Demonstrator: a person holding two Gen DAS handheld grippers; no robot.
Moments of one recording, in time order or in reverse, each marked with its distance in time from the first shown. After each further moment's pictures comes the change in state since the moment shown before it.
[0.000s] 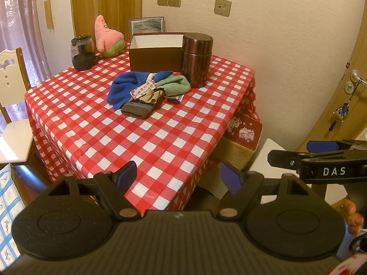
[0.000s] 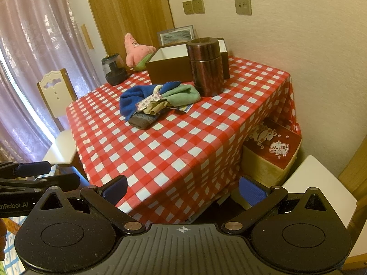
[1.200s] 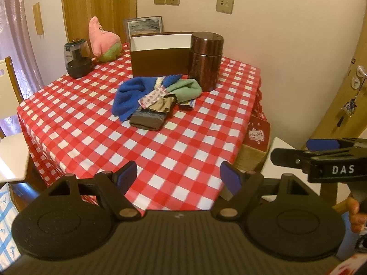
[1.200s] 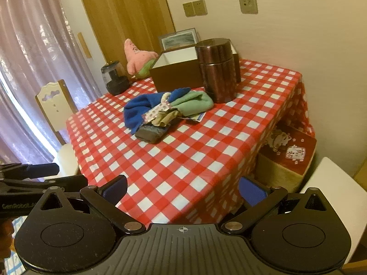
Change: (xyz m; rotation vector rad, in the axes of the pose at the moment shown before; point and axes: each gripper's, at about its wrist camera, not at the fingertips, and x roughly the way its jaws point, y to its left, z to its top) left arm 0.044 0.048 0.019 0.054 -0.008 -0.018; right arm 0.061 0.028 0.022 0.041 -0.034 0.034
